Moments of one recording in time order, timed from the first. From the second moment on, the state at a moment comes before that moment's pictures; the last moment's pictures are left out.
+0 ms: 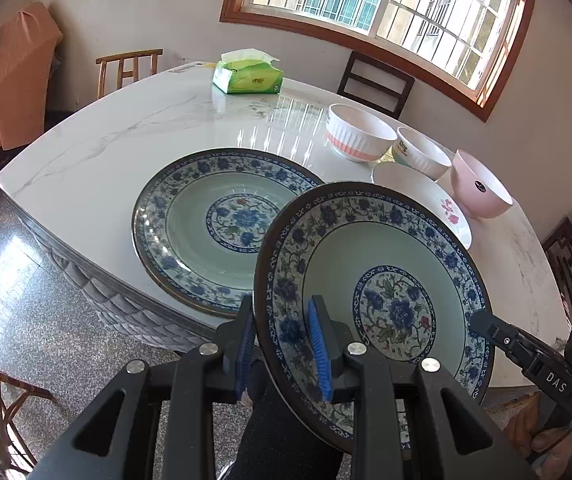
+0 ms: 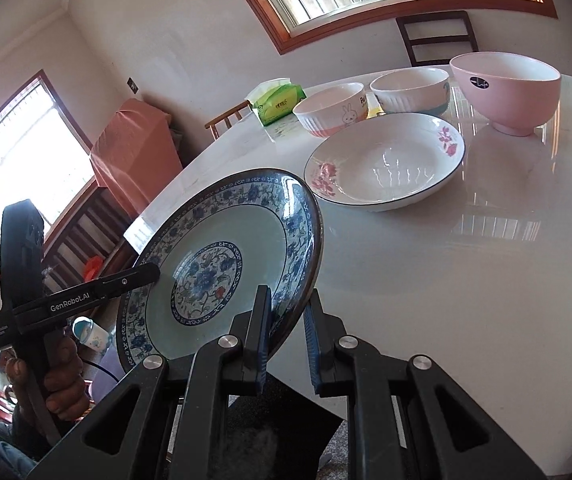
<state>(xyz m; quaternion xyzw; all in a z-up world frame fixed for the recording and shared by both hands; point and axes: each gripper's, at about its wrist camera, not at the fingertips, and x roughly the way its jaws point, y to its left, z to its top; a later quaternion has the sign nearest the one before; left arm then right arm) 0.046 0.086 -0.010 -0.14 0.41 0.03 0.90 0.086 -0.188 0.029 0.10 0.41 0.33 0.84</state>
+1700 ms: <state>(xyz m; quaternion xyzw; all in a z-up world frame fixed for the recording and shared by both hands) 0.102 0.193 -0.033 -0.19 0.40 0.10 0.89 0.135 -0.062 0.016 -0.02 0.37 0.34 0.86</state>
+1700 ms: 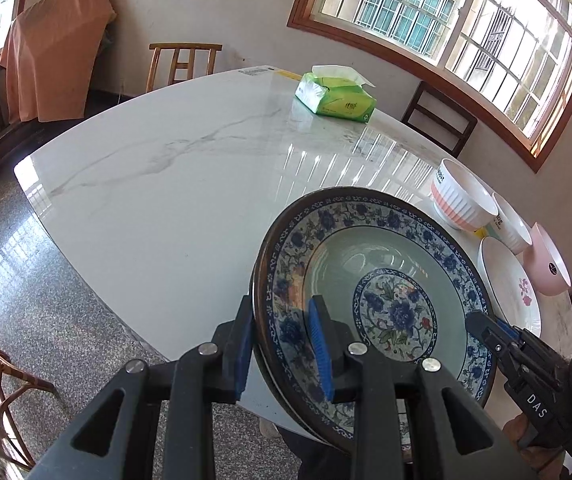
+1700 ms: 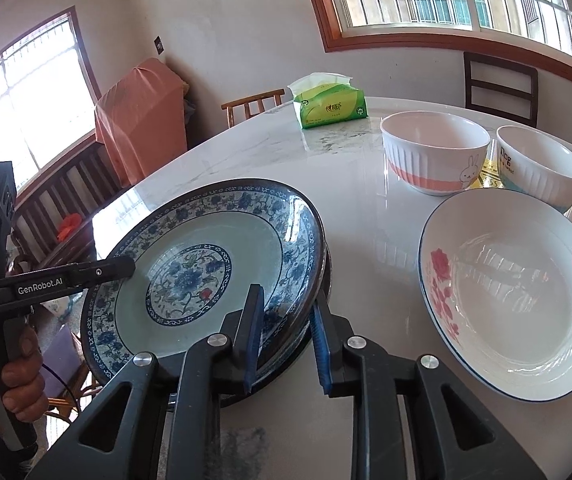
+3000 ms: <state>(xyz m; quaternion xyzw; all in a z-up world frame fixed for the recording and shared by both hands) 0.082 0.090 -0.016 -0.05 0.37 0.08 0.93 0.087 -0.112 0.035 0.00 0.25 0.27 0.93</state>
